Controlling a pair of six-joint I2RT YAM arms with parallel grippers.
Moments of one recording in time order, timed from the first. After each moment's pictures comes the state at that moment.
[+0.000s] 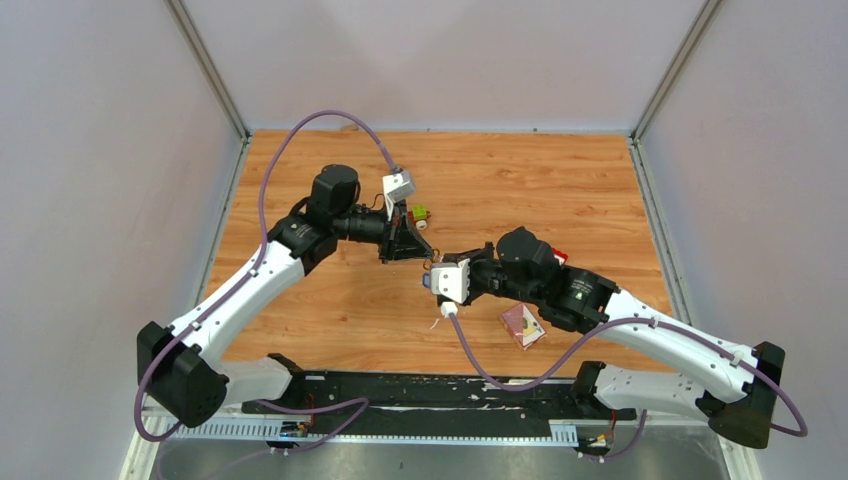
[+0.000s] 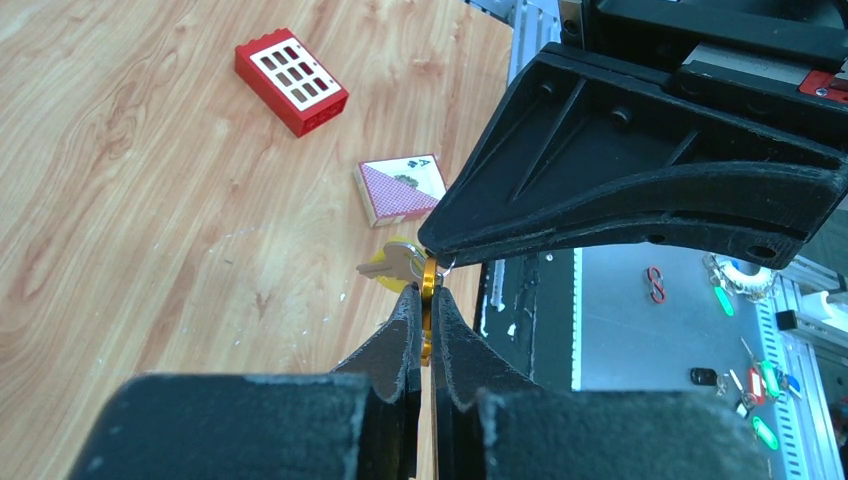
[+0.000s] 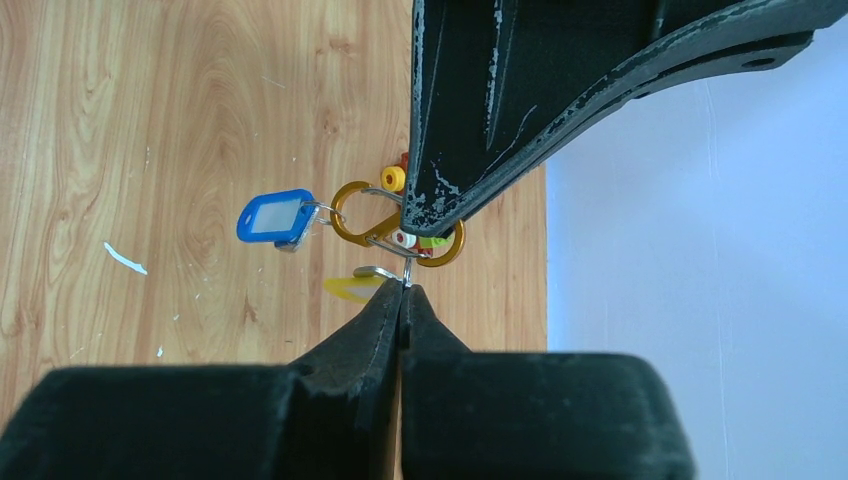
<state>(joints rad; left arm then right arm) -0.57 1.23 1.09 -0.31 0.93 -0.05 1.03 1.02 0.97 -0.34 -0.08 -0.93</state>
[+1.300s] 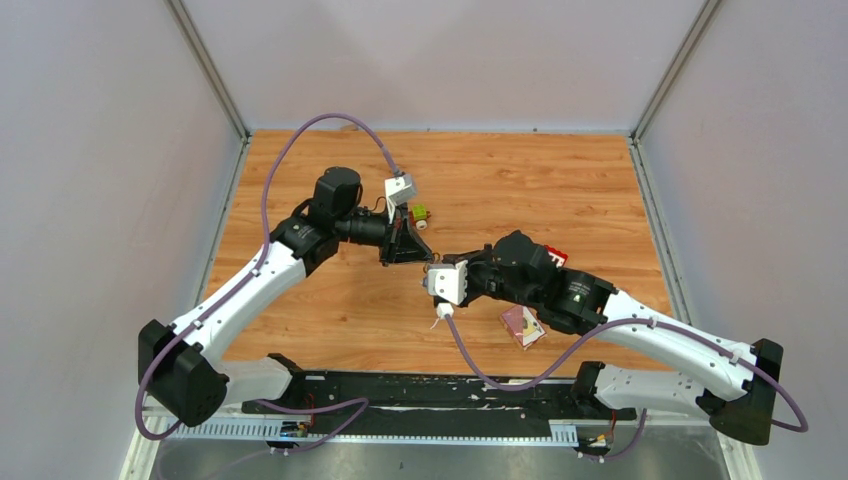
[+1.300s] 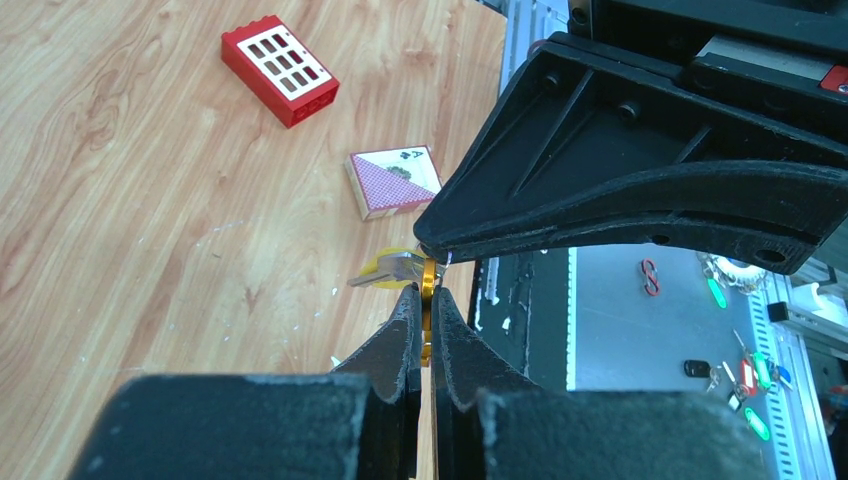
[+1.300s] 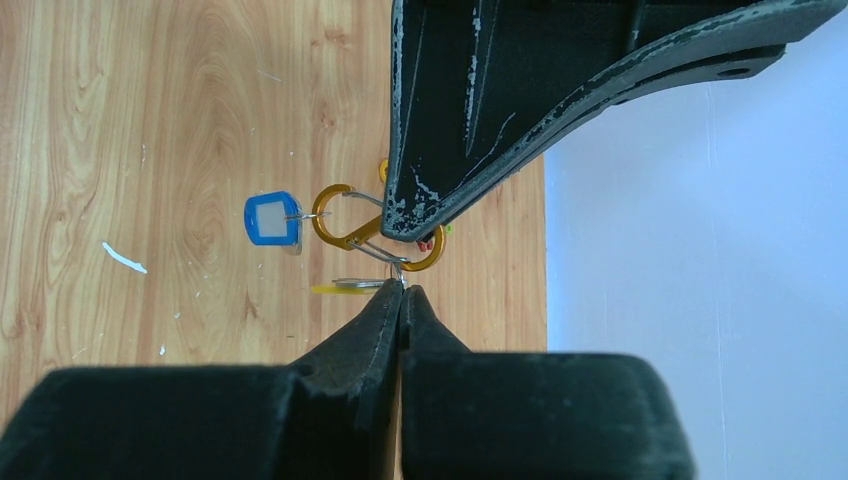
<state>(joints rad) -0.57 1.23 1.08 -0.31 0.93 -0.05 1.06 1.03 0.97 -0.34 -0.02 -0.91</state>
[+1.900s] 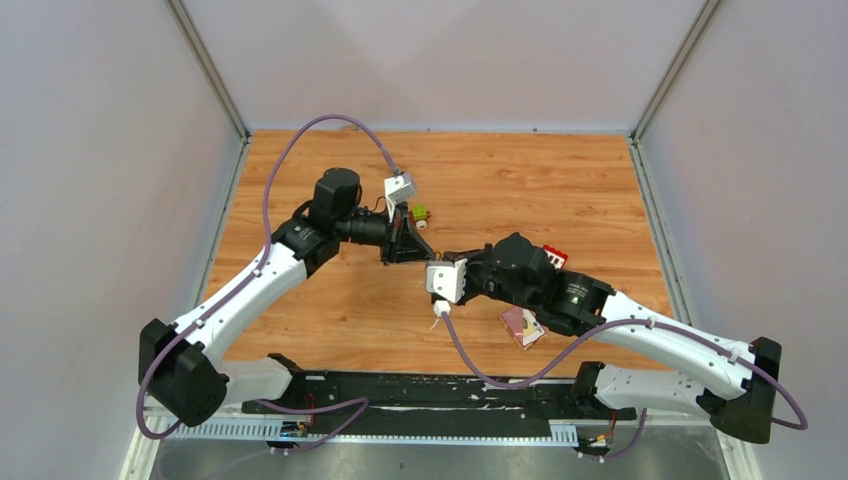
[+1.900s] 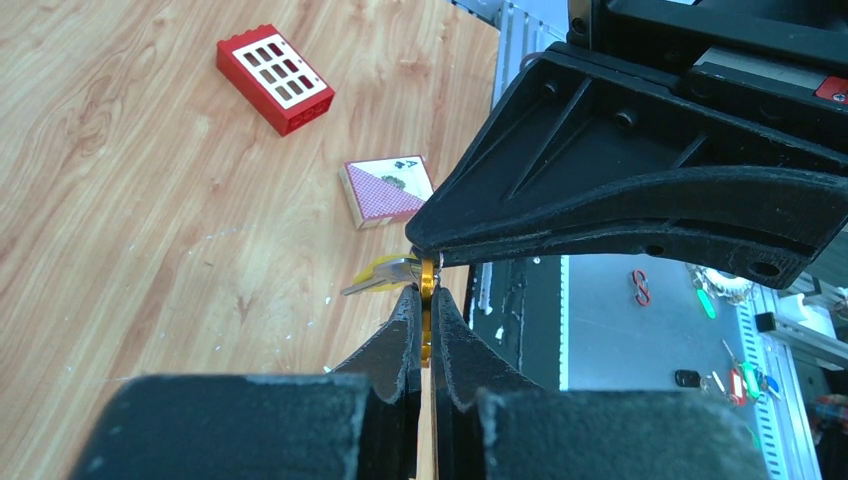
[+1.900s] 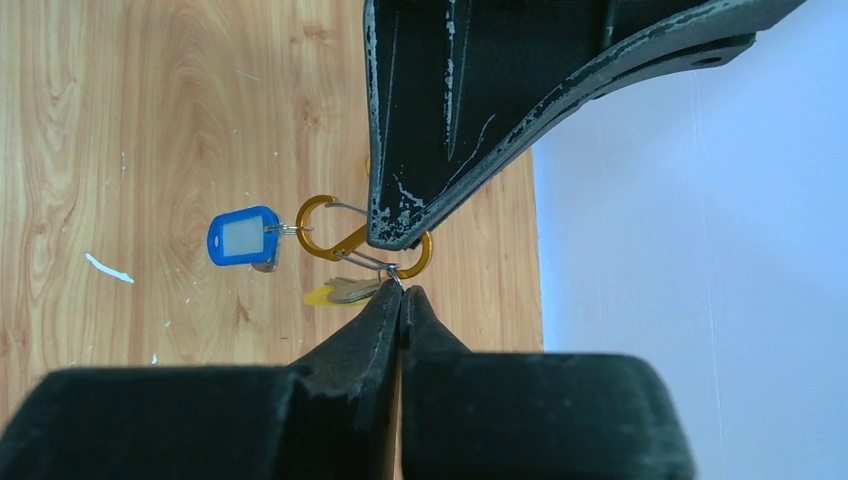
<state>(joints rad) -0.57 1.23 1.05 -0.25 0.94 -0.10 1.08 1.03 0.96 -0.31 0.04 -0.88</state>
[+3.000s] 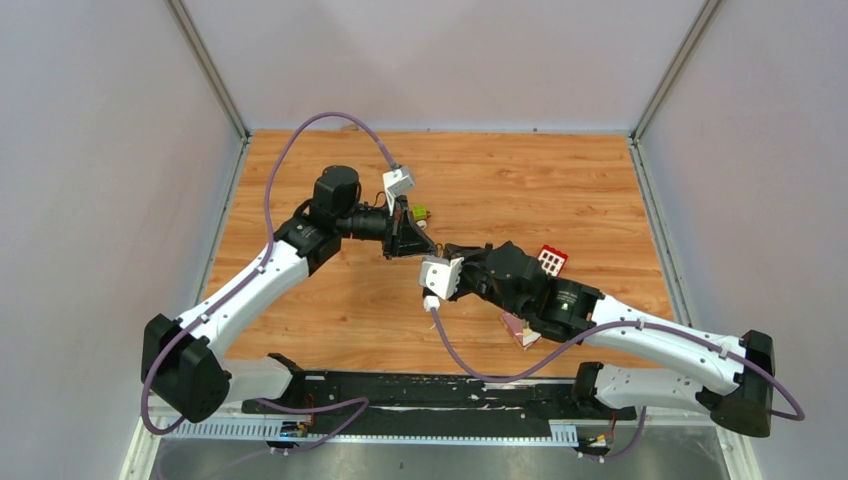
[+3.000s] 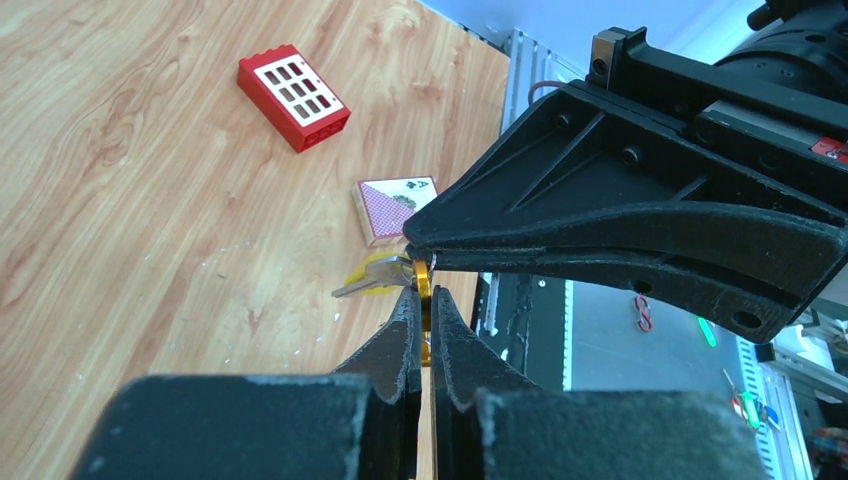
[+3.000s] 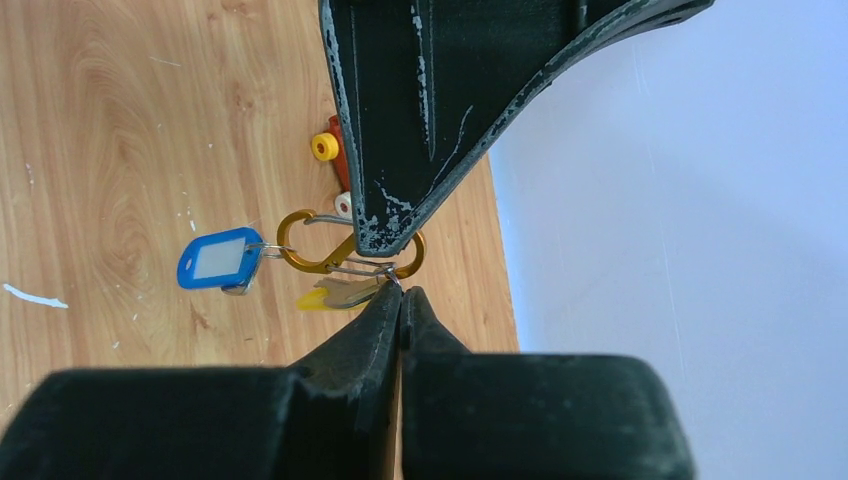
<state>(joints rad) -0.56 1.25 1.04 -0.16 0.93 -0.17 1.13 1.04 0.91 -0.18 0.23 -0.86</state>
